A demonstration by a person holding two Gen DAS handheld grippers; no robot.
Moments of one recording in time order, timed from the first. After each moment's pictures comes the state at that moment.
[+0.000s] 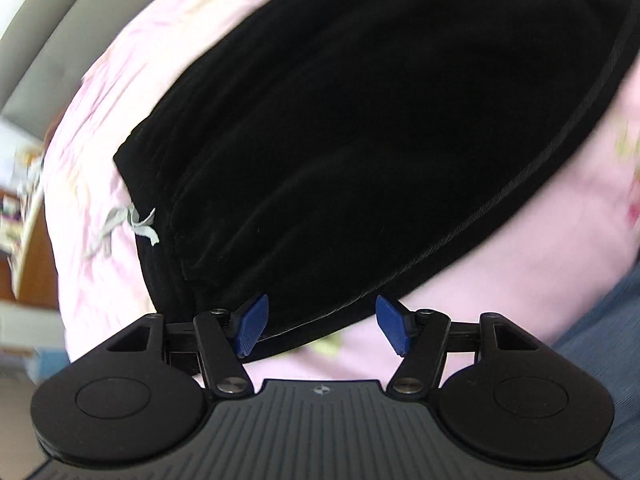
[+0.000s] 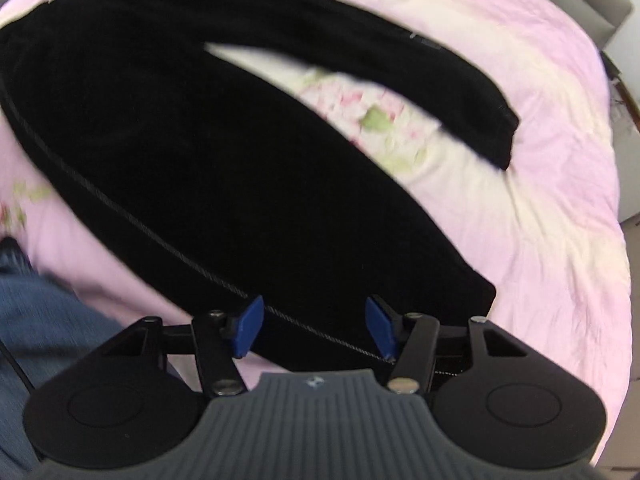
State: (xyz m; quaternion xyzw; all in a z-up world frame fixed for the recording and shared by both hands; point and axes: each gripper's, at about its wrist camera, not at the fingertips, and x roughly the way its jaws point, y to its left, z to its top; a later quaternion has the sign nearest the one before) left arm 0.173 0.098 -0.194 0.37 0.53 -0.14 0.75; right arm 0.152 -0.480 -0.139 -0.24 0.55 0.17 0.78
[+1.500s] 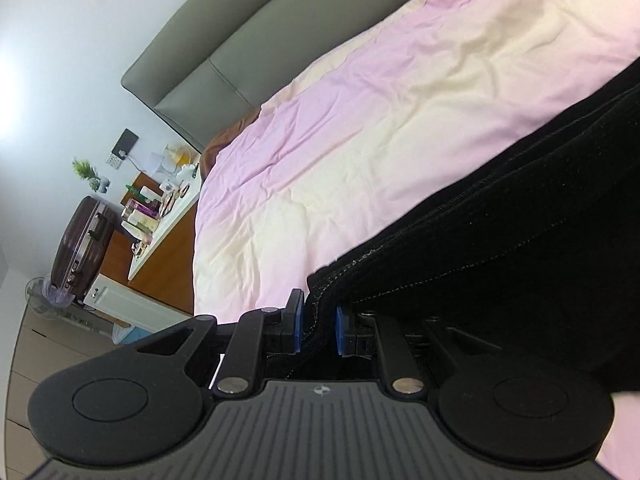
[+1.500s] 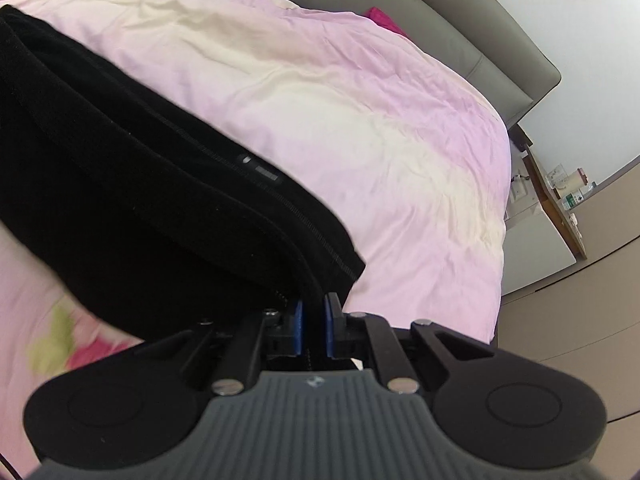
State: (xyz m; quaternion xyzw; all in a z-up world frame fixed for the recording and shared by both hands) left arm 0.362 0.077 -0.082 0.32 0.42 0.10 0.84; right arm 0.331 -0.486 -0.070 -0.32 0.44 0.05 0.84
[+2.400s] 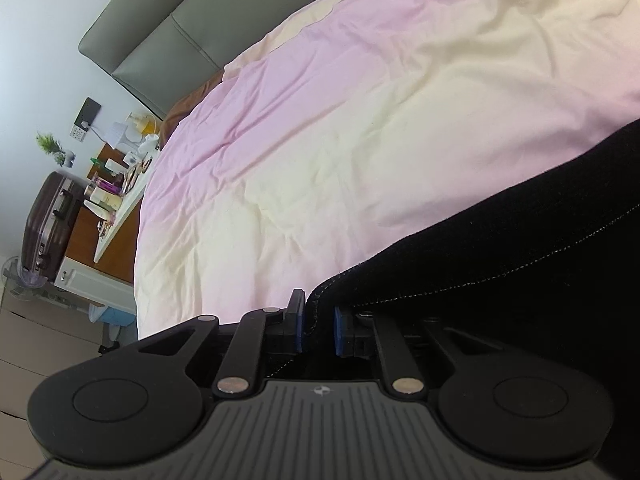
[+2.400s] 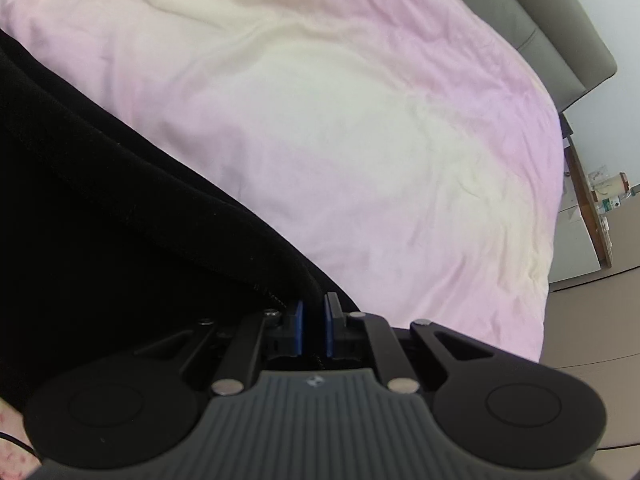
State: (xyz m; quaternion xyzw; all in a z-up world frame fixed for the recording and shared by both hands) left arm 0.488 0.084 -0.178 0.30 0.48 0.11 0.82; right arm 0.545 -0.464 -0.178 -0.34 0.51 0.04 0.79
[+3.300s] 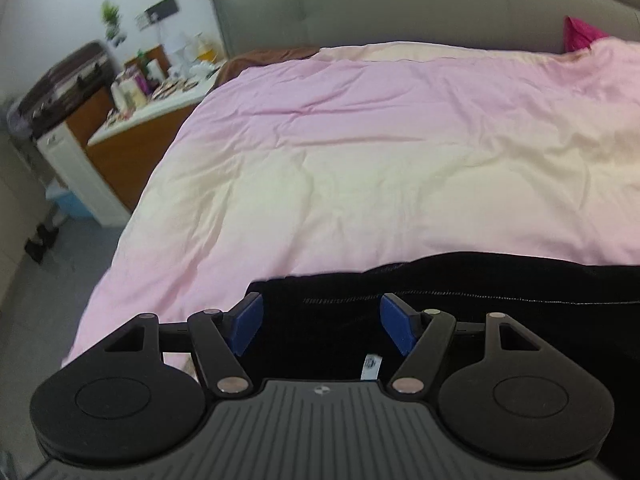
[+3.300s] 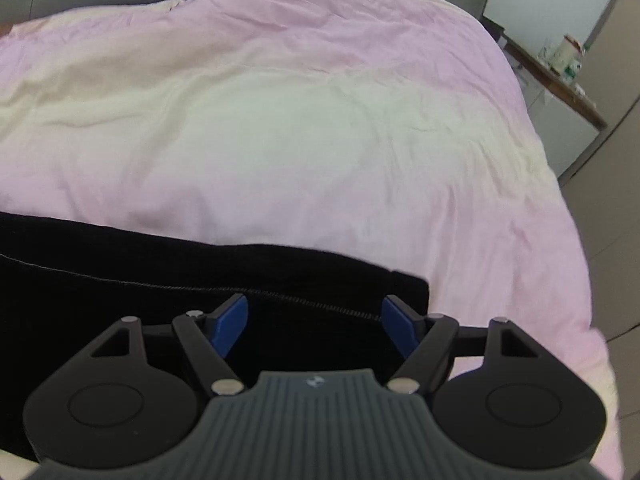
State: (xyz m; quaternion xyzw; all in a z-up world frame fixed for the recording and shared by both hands) left arm 0.408 0.178 -0.104 0.02 0.45 0.16 0.88; right arm 0.506 -0.498 -0.149 -0.09 0.49 -0.05 0.87
